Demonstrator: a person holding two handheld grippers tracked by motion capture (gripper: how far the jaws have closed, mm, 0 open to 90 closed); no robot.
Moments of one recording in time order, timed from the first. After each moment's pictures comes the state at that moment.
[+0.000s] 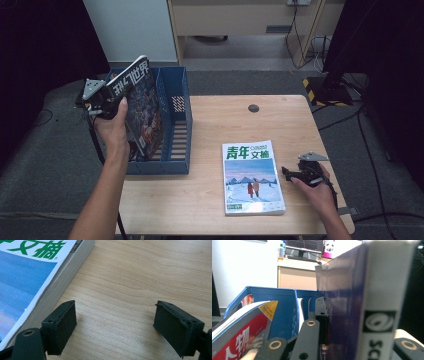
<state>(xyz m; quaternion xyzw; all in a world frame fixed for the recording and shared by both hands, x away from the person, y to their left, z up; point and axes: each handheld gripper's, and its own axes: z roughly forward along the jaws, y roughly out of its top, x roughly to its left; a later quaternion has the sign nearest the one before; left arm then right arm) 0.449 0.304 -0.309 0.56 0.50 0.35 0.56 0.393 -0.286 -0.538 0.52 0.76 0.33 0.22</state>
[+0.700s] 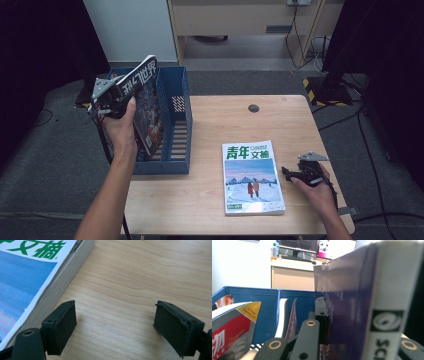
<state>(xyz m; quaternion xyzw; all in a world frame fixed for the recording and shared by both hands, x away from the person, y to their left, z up) 0.453 0.285 -0.312 0.57 0.49 0.34 0.57 0.393 -0.286 -0.538 0.52 0.76 0.33 0.22</state>
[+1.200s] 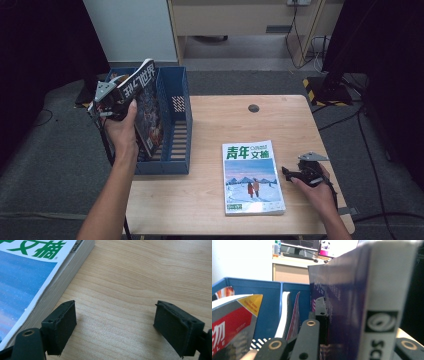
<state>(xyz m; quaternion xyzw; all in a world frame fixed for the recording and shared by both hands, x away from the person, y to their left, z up) 0.456 0.287 -0.327 0.57 0.50 0.34 0.56 0.393 -0.286 -0.538 0.52 0.76 0.33 0.22</state>
